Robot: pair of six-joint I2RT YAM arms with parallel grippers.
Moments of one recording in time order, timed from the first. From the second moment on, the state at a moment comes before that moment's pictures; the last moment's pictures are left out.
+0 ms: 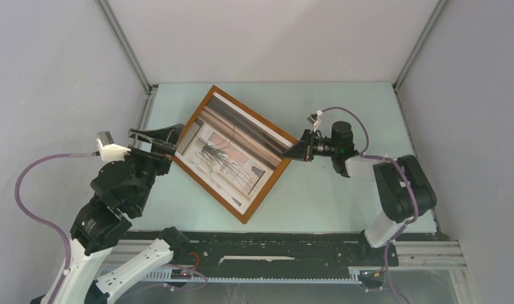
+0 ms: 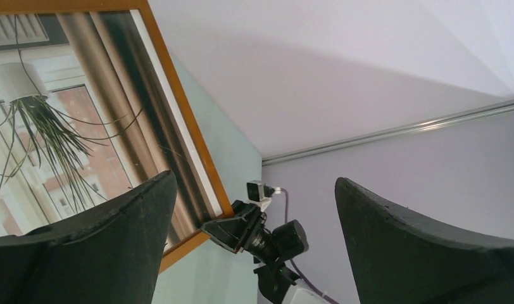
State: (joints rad) left arm -0.66 0.56 1.17 -0.71 -0.57 -1.18; right arm 0.30 1.62 0.72 0.67 -1.01 0.85
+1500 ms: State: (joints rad) left arm -0.66 0.64 0.99 -0.50 -0.36 -0.95; right arm -0.51 1.44 0.64 -0.39 -0.72 0.50
